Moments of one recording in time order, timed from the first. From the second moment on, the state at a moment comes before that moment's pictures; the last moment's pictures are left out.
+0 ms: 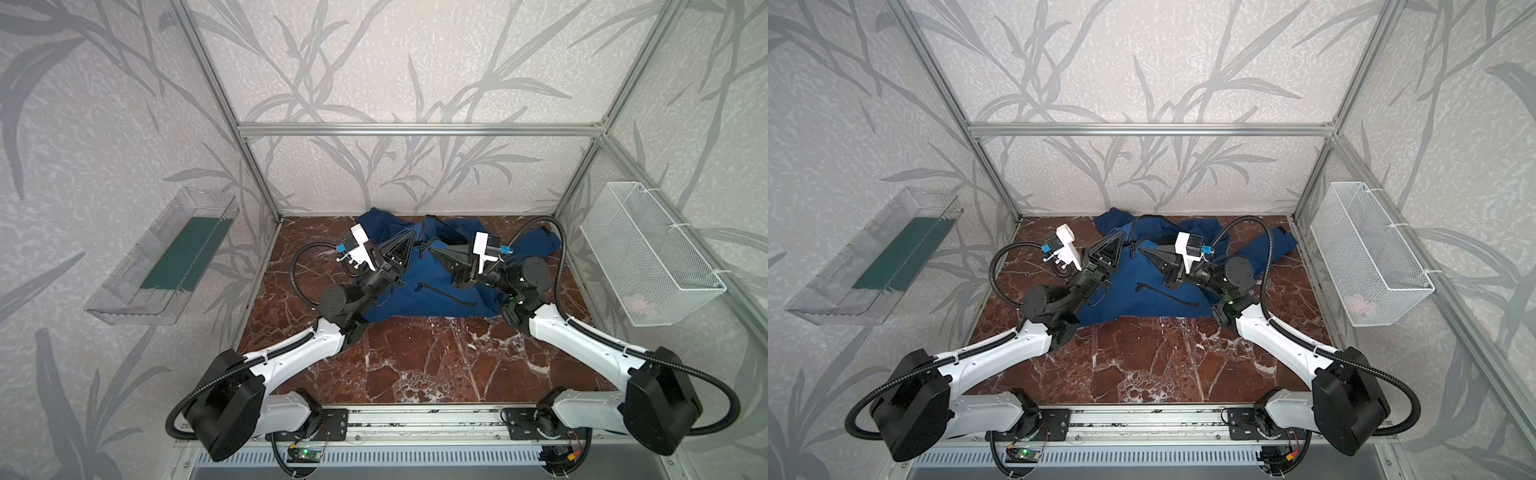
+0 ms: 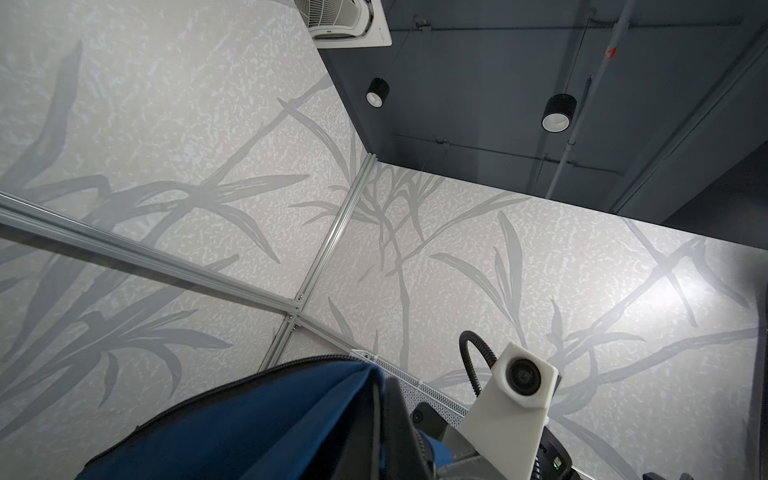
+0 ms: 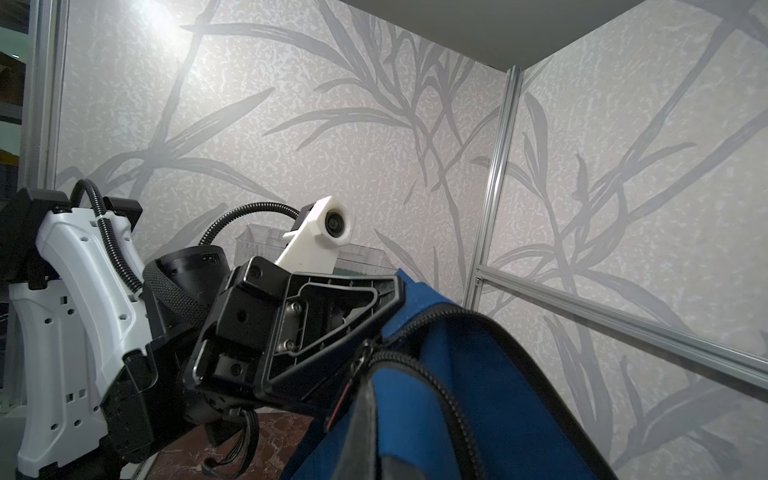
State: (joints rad) left arm -0.68 1.27 0.70 1.26 0.16 -0.67; right arm 0.59 1.30 0.83 0.98 -0.69 0.14
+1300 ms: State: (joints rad) left arm -0.69 1.27 0.70 1.26 0.16 -0.67; right arm 0.59 1.33 0.84 0.99 -0.69 0.15
